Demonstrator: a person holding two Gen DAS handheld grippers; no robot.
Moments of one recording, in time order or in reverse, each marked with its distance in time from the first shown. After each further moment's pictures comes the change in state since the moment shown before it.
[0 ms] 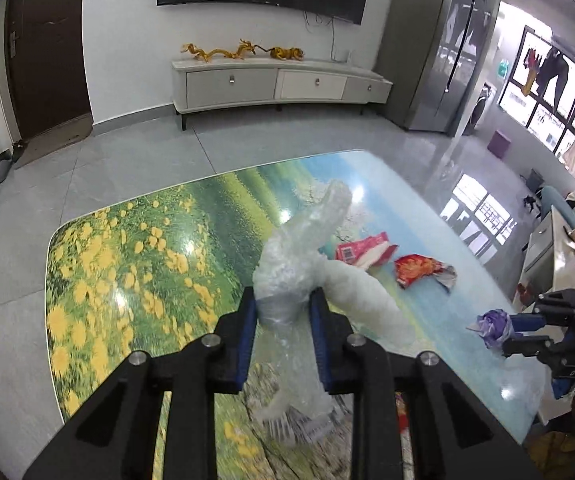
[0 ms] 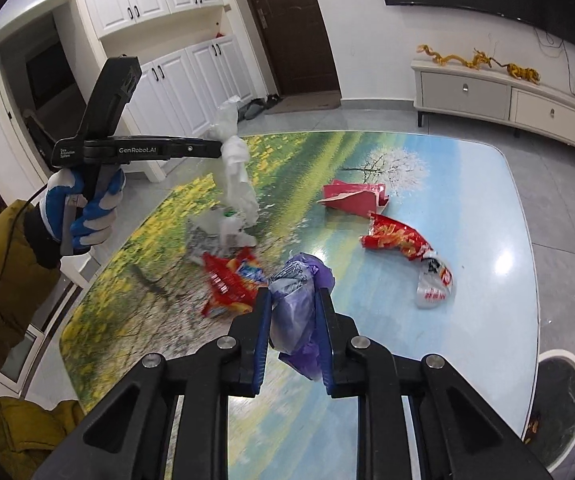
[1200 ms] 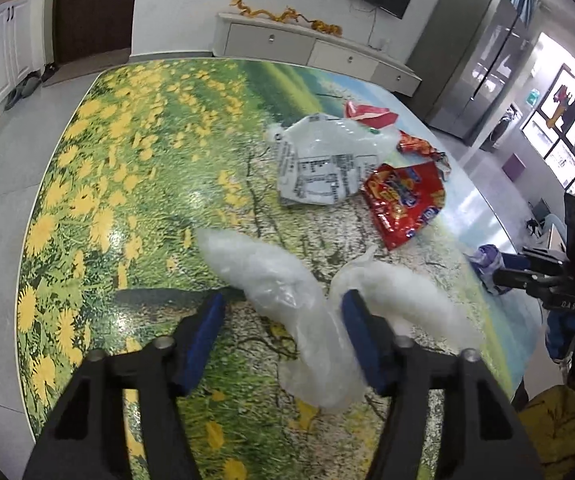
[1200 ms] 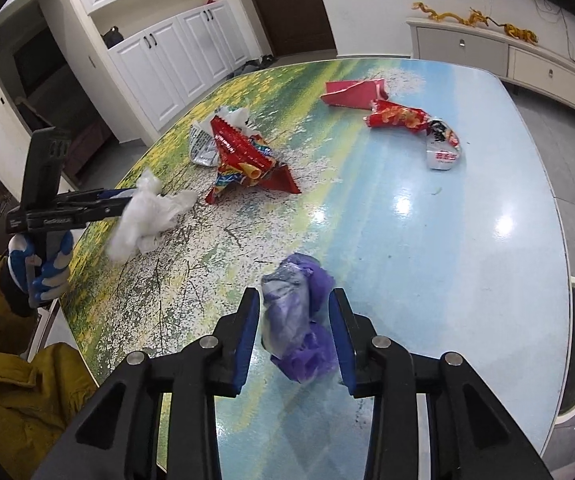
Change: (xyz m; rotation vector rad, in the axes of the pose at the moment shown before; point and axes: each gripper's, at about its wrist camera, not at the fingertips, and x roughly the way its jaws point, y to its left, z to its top) left arm -0.029 -0.004 -0.172 -0.209 0.071 0.012; right arm 0.016 0.005 -0.075 0.031 0.153 0.003
